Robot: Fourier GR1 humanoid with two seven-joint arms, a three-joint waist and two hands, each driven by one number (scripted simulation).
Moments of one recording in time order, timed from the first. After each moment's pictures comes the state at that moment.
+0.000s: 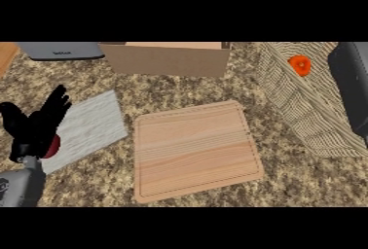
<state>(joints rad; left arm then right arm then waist) -0.20 0.28 0.19 -1.37 0.06 -0.05 0.22 -1.12 -0.42 -0.23 -0.56 1.47 -1.04 1.21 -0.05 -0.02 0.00</state>
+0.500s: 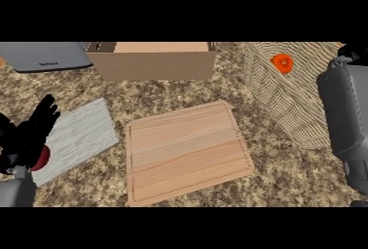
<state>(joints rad) -0.13 0.29 0.22 -1.37 0.07 -0.04 0.22 -0.91 -0.30 -0.32 -0.89 1.42 -1.08 1.21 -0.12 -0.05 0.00</state>
